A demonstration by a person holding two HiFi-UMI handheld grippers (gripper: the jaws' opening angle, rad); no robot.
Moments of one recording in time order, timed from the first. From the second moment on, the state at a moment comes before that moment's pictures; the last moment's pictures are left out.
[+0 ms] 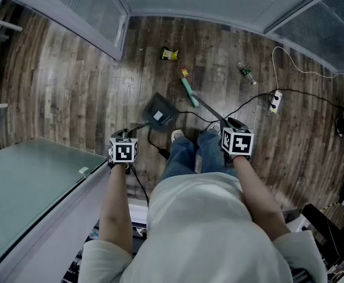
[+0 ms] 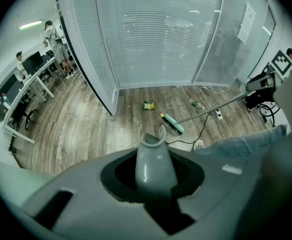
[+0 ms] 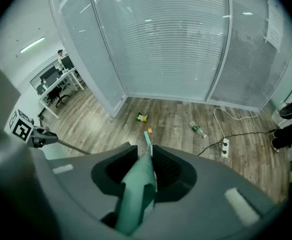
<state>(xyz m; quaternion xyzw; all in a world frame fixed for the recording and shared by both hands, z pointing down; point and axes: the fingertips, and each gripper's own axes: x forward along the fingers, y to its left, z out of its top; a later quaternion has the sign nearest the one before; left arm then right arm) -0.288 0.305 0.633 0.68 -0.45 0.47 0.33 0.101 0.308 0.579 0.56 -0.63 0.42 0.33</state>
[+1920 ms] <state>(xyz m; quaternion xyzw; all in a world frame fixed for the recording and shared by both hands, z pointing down) -0.263 0.265 0.618 0.72 -0.42 0.48 0.29 0.086 0.285 0.555 0.60 -0.62 0.42 0.28</state>
